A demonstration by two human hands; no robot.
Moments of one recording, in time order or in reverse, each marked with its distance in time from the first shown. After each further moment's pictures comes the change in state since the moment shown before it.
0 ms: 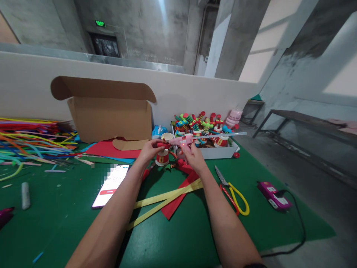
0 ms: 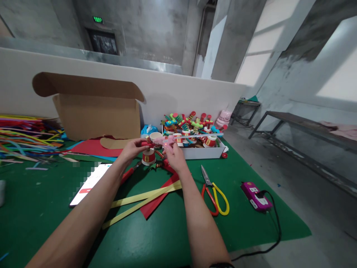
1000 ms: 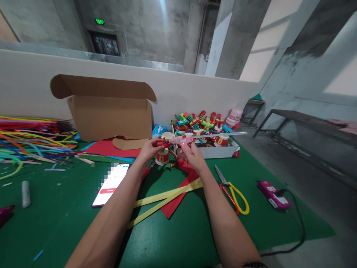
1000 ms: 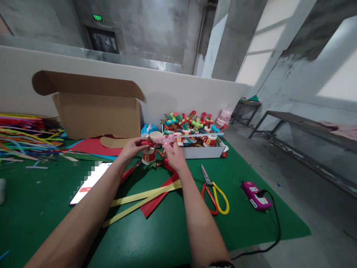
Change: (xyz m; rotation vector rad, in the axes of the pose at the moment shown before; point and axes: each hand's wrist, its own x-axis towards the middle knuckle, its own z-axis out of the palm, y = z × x) left_hand 0.004 -0.007 0.000 -0.031 0.005 0.012; right_hand 0.001 -0.001 0.001 -0.035 0.008 -0.019
